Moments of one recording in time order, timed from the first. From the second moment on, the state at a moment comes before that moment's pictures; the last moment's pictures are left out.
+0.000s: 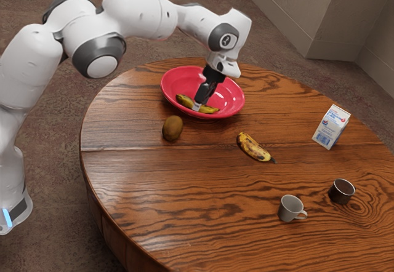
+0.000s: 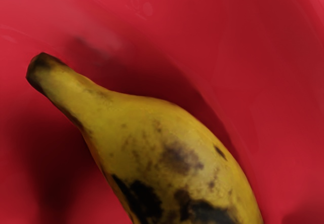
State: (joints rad) arm -0.24 0.45 0.63 -1.50 -0.32 1.57 1.12
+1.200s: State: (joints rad) arm -0.32 0.34 0.65 -1.47 -0.29 1.56 1.13
